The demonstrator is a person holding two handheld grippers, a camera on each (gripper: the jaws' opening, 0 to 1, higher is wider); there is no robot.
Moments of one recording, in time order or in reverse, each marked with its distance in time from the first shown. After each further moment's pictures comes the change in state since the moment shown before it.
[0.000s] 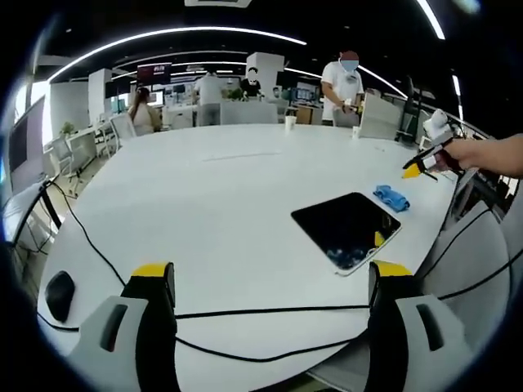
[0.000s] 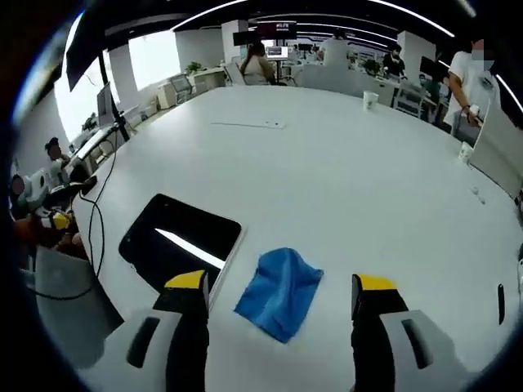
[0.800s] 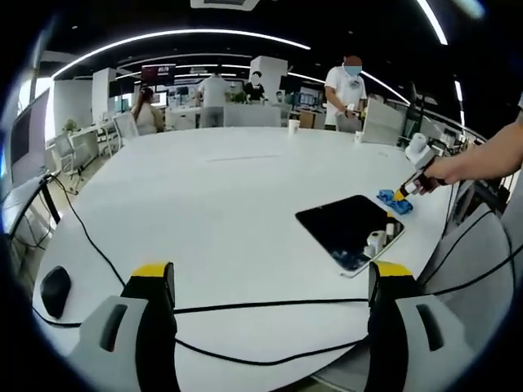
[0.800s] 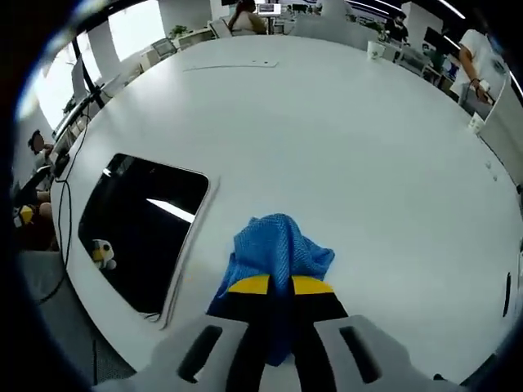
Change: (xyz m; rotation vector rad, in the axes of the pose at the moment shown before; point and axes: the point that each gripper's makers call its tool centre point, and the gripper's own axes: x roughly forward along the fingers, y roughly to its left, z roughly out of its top) left arm 0.007 0.008 -0.005 0.000 -0.014 -0.005; right arm 0.055 -0.007 -0.044 0.034 0.226 -0.067
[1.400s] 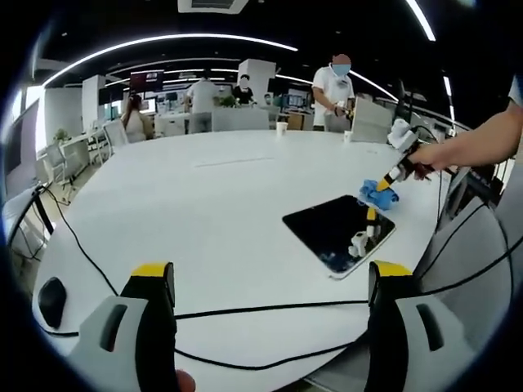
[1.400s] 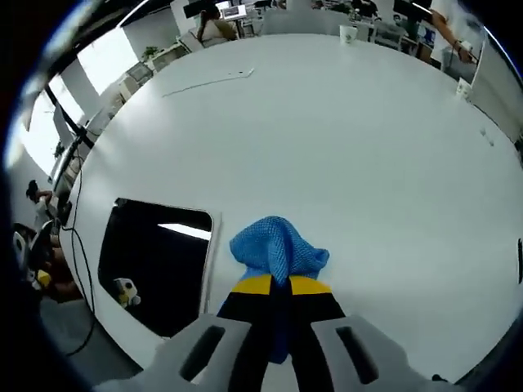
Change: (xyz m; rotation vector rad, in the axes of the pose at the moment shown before) left arm 0.001 -0.018 0.003 0.037 -0.012 -0.053; right arm -0.015 0.007 0.040 0.164 -0.036 0.037
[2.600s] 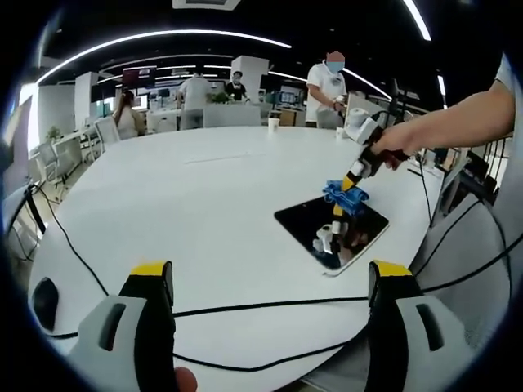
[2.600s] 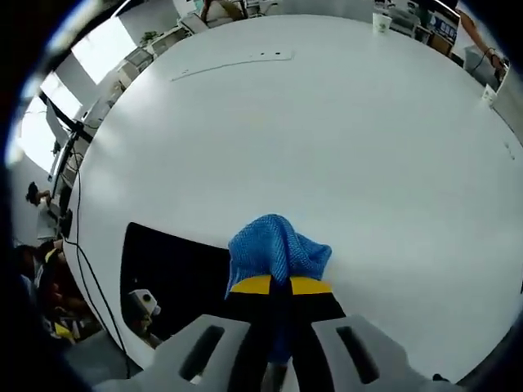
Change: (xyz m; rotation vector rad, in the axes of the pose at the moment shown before) left arm 0.007 -0.005 -0.004 0.001 0.015 -0.043; right arm 0.048 0.080 0.019 0.010 0.145 0.016
